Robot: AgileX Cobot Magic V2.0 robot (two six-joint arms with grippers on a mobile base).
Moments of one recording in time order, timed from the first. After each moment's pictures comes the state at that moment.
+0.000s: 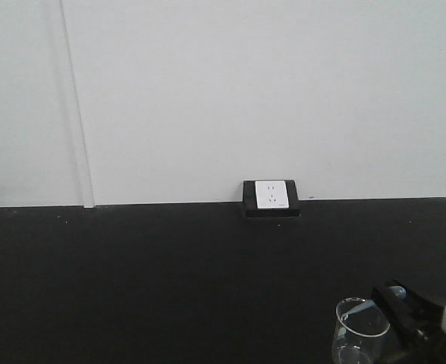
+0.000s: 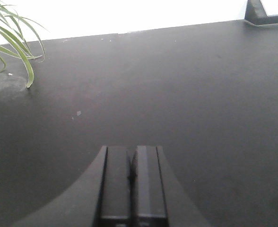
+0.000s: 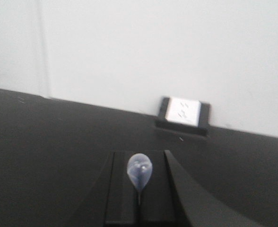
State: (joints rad) left arm -0.07 -0.01 0.03 -0.02 0.01 0.05; right arm 0.05 1.28 -0.34 -0.44 -0.91 0.23
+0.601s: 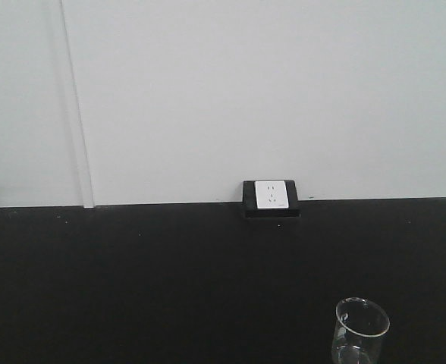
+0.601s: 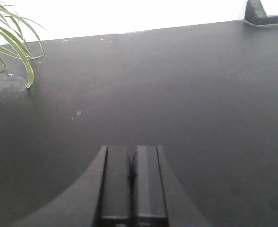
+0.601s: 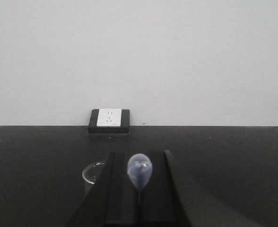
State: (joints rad) left arm -0.07 -0.01 0.03 -0.02 0.01 0.05; right arm 0.05 0.03 -0.07 -0.49 0.03 0.47
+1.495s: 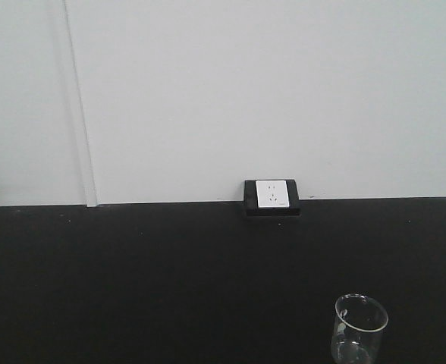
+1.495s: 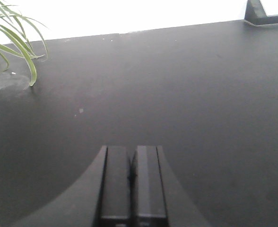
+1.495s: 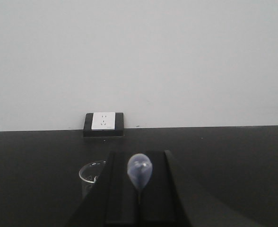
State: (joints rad) left arm -0.07 -0.01 0.03 -0.02 0.01 0.05; right arm 0.05 -0.01 -0.07 -0.48 0.08 0.47
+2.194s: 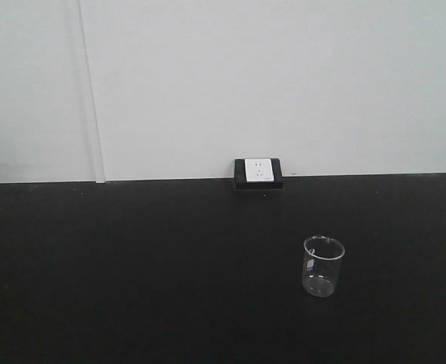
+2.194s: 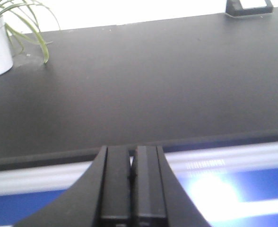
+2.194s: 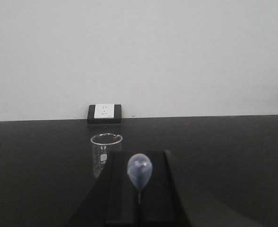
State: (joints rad) left arm -0.07 -0.01 0.03 -0.02 0.01 0.05; right arm 0.05 -0.01 -0.07 -0.48 0.08 0.47
